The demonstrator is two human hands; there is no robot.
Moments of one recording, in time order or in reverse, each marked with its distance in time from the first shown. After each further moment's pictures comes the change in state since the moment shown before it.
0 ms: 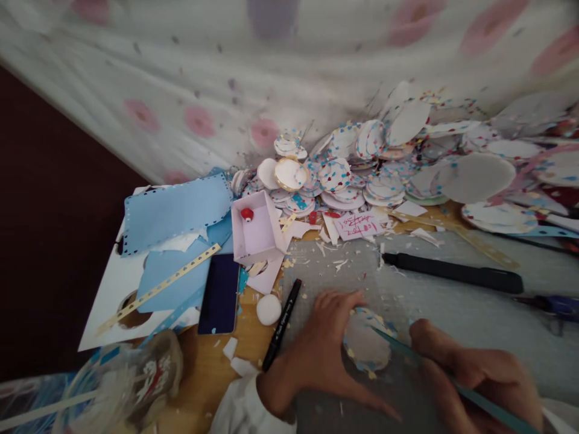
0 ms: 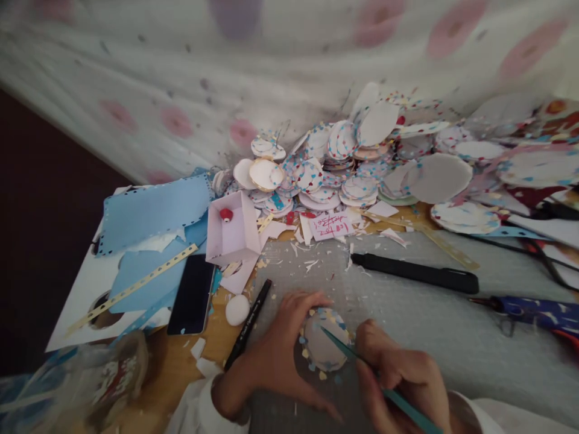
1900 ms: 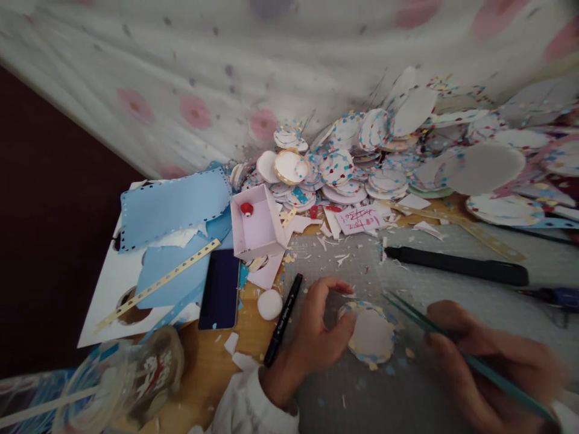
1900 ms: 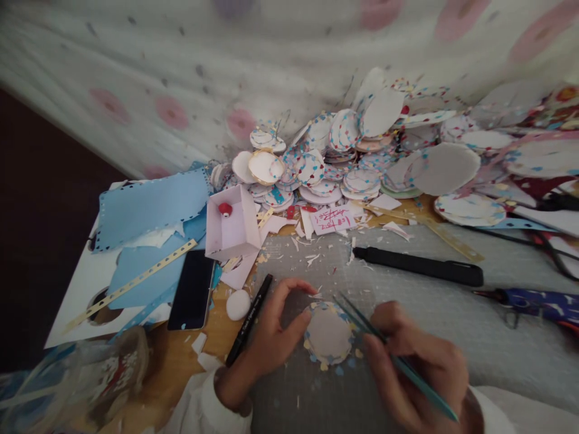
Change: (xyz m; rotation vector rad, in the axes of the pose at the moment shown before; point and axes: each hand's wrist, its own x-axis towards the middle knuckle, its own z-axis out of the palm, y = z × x) left_hand 0.004 0.004 0.007 -0.214 0.380 -0.172; right_hand 0.001 0.005 -0.007 -0.071 0.128 0.104
